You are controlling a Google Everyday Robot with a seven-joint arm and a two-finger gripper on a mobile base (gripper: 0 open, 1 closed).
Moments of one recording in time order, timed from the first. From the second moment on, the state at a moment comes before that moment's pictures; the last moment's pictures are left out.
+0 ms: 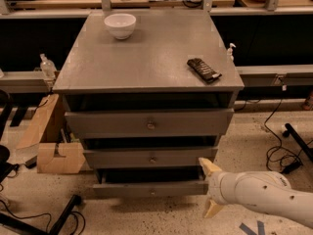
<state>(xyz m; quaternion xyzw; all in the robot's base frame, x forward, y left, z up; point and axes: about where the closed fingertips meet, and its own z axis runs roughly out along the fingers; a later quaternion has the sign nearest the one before) 0.463 -0.172 0.524 -0.69 0.66 -0.04 0.29</state>
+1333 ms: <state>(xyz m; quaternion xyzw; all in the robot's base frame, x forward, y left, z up) 0.476 -0.182 0.396 -0.68 0.67 0.01 0.29</state>
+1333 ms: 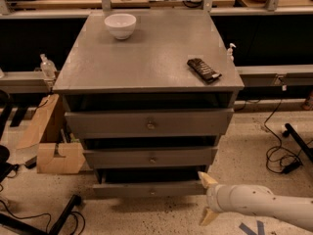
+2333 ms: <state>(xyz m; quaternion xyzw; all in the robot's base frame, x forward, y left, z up) 0.518 -0.133 0.300 -0.70 0.65 0.05 0.28</state>
